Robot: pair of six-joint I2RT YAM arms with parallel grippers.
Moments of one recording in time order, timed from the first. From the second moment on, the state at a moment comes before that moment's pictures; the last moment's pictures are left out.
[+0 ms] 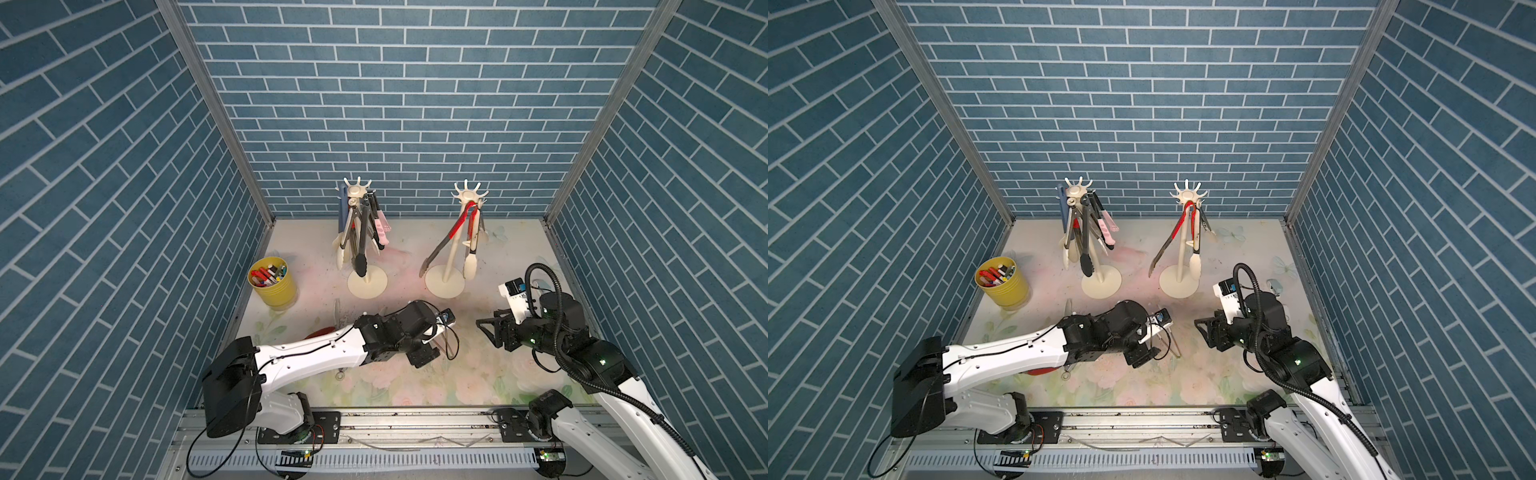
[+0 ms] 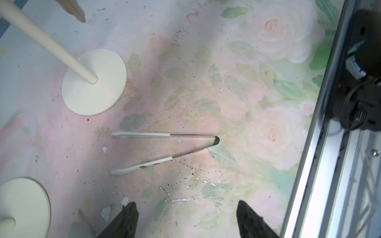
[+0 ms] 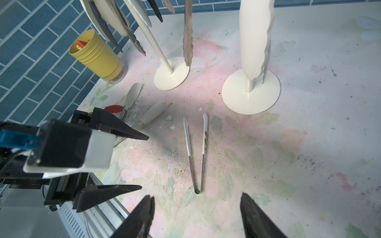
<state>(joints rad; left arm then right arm) -1.09 1.41 0.97 -0.44 -0.04 0.20 0.50 0.64 0.78 -0.77 -0.30 0.21</state>
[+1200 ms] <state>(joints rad) -0.97 1.90 1.24 -0.54 0.02 1.03 0.50 0.67 0.79 -0.78 -0.32 0.20</state>
